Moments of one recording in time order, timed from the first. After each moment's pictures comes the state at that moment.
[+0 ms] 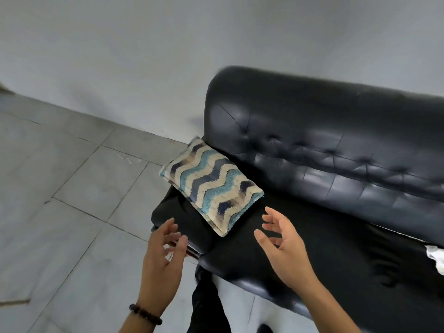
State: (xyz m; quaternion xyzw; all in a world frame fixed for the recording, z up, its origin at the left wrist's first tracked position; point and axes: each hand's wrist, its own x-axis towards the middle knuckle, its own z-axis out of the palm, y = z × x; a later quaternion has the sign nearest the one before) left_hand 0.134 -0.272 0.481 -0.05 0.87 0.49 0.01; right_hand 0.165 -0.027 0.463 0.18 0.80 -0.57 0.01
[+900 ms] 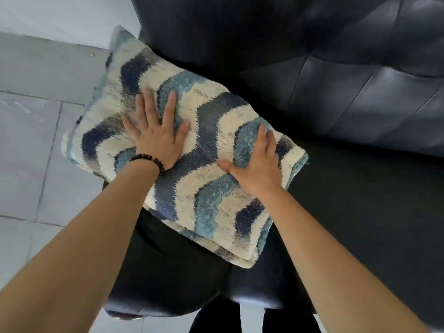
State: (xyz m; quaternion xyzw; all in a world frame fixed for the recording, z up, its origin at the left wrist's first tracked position) left_hand -0.353 -0.223 0.011 0.17 0.98 0.07 0.12; right_hand -0.215 -0.050 0.032 0.34 0.84 -0.38 0.19
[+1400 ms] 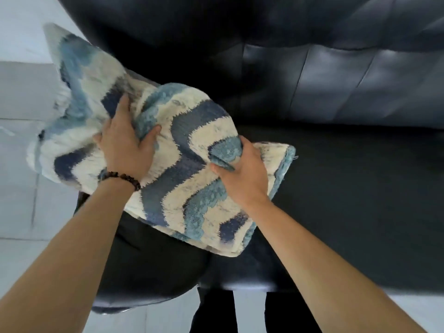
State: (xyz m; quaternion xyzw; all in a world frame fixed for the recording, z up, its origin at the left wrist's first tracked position) left_hand -0.299 -0.187 0.074 0.13 0.96 0.23 0.03; right_hand -0.145 -0.024 0.061 0.39 0.79 -0.48 0.04
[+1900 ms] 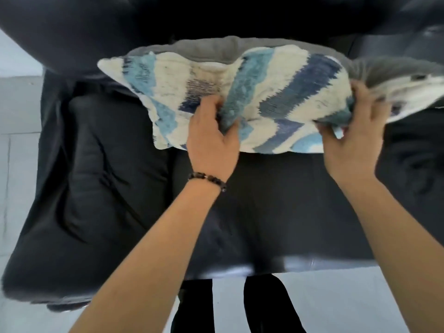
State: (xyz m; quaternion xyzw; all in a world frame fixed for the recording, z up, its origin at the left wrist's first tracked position) left_hand -0.132 0.019 0.107 0.20 0.86 0.47 0.06; right_hand 0.009 0.191 0.122 0.44 0.85 -0.24 -0.18
